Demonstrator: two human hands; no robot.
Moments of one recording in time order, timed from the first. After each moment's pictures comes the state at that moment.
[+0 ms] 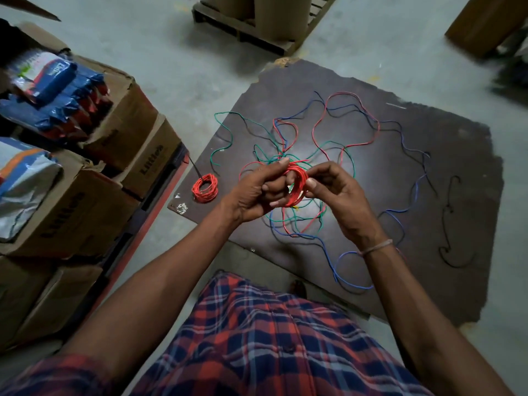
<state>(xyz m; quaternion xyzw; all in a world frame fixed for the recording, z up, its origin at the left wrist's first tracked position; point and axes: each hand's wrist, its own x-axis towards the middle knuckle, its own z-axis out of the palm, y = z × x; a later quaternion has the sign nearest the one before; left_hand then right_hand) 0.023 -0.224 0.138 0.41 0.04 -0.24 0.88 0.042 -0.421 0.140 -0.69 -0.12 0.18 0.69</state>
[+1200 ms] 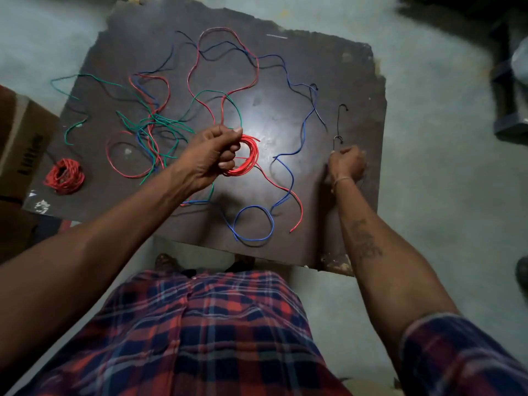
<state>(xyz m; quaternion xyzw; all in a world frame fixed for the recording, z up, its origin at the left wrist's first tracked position) 0.075 -0.413 0.085 0.53 0.16 -0.23 0.80 0.109 -0.720 -0.018 -0.87 0.40 0.00 0.28</state>
